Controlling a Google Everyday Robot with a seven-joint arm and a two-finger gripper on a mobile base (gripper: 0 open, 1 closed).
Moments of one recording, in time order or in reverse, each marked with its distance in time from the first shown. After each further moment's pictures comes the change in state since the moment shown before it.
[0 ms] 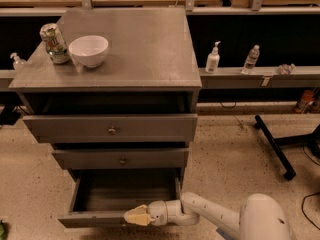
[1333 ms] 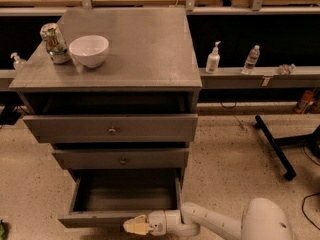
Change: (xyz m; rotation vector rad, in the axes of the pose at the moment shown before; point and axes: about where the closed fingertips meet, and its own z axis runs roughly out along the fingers) arm 0.038 -0.002 0.003 0.068 0.007 0.106
